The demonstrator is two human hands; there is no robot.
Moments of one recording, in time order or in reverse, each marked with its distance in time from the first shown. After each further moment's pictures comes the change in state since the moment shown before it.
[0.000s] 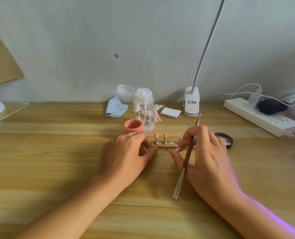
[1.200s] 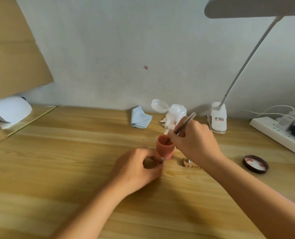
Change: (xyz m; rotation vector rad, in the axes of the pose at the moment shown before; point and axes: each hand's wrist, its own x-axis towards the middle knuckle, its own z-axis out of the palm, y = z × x) left_hand 0.006 -0.070 -0.014 -0.368 -0.254 -0.172; right_hand 0.109 -0.043 0.063 -0.018 -0.336 0.385
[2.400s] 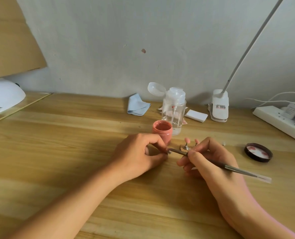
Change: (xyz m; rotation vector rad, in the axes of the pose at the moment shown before) left_hand 0.005 0.001 0.013 -0.084 -0.057 0.085; right_hand -0.093 0.032 -0.003 1.028 -0.070 0.127
